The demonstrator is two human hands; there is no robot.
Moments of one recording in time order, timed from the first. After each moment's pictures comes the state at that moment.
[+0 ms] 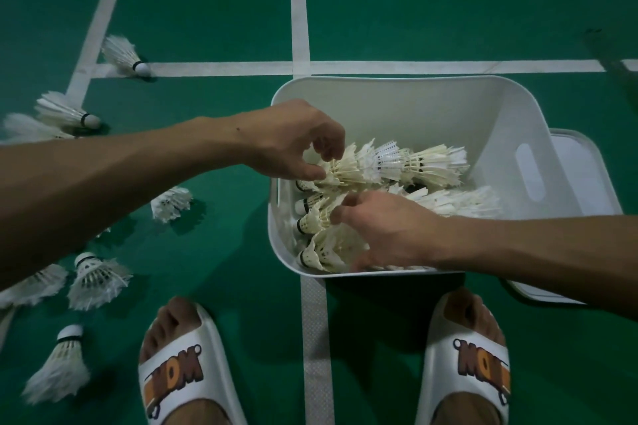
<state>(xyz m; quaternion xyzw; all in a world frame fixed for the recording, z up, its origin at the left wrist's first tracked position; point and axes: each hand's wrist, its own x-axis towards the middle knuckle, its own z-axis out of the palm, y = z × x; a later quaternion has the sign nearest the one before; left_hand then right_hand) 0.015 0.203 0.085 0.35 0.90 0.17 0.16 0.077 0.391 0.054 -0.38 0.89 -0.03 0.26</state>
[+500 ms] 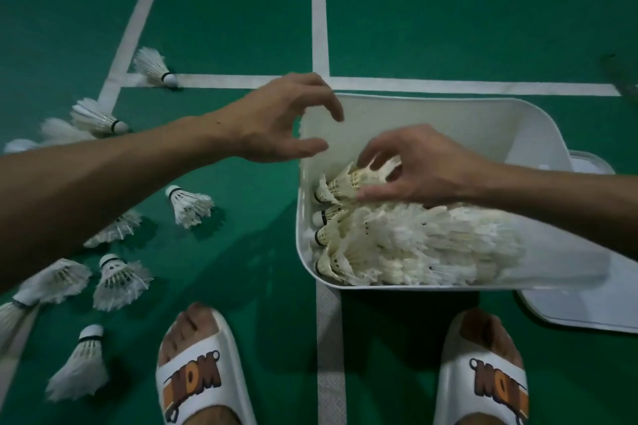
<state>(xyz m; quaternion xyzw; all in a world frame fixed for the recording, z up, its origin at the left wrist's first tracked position) 0.009 0.156 0.097 0.30 0.92 0.25 0.05 0.029 0.382 0.111 -0.28 0.91 -0.20 0.23</state>
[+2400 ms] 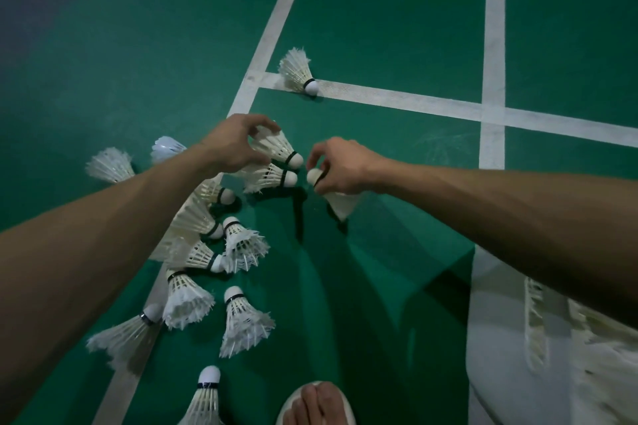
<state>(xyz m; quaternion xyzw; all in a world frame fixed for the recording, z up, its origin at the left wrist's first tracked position) -0.012 -0.124 -0.010 -0.20 0.91 0.33 0.14 -0.074 0.069 -0.015 -0.34 0.86 -0.21 0.33</state>
